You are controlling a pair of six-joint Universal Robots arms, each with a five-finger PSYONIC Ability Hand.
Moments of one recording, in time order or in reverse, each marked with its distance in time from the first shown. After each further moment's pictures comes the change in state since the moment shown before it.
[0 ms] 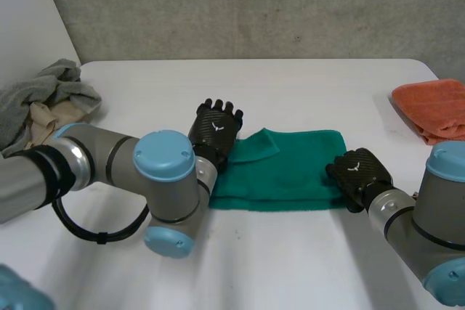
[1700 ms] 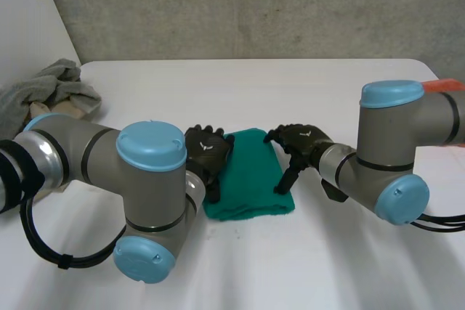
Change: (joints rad) left arm -0.015 0.163 -0.120 -0.293 -0.019 -0.179; right arm 0.163 0.322 -0.686 0.443 -0.086 0.543; left_hand 0.000 0.000 0.000 0.000 0.000; right_hand -0.740 -0.954 -0.965 -0.953 -0.911
